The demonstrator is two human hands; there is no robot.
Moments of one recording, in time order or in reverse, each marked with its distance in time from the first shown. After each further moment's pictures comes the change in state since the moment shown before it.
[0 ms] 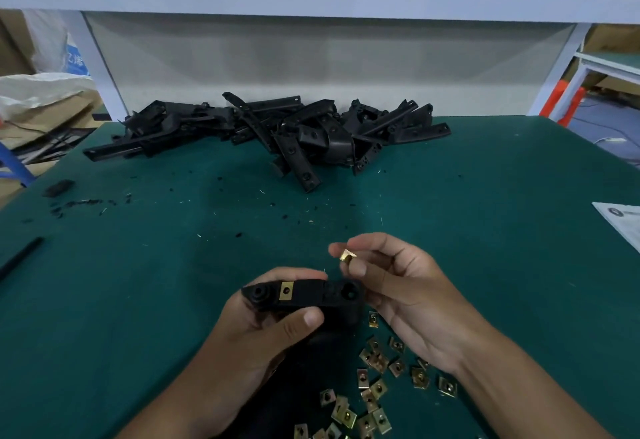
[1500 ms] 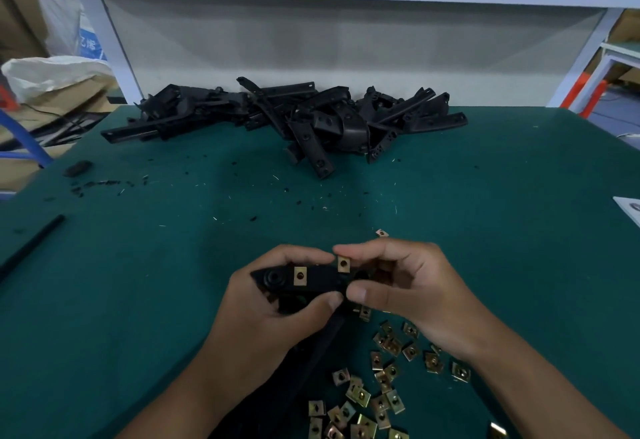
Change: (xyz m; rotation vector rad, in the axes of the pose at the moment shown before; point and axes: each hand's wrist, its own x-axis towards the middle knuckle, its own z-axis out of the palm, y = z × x) left_hand -0.002 -0.004 -0.003 0.282 0.075 0.264; right_hand -0.005 0.006 -0.007 -0.455 -0.183 -0.118
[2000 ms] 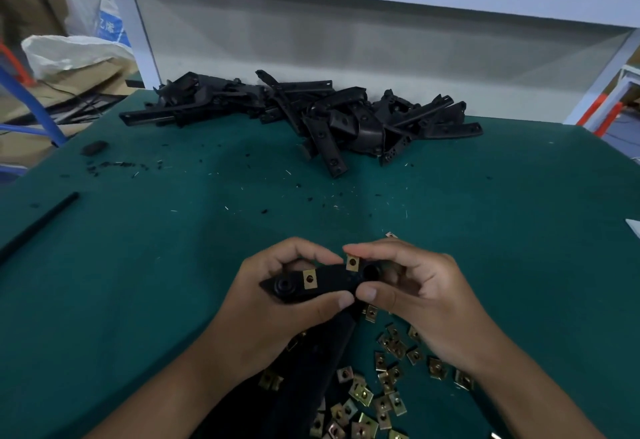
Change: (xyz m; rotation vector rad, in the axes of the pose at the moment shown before) left_hand 0.002 0.001 -0.005 -0.123 -0.036 -0.053; right_hand 0.000 0.000 0.005 -0.226 0.034 -0.082
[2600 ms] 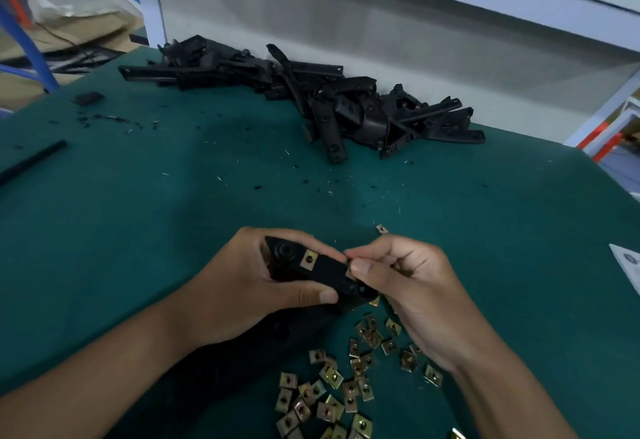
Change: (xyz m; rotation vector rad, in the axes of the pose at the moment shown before) left_hand 0.003 0.007 -0.006 0.155 -0.166 -0.033; right_hand 0.000 -0.002 -0.004 0.173 0.019 0.208
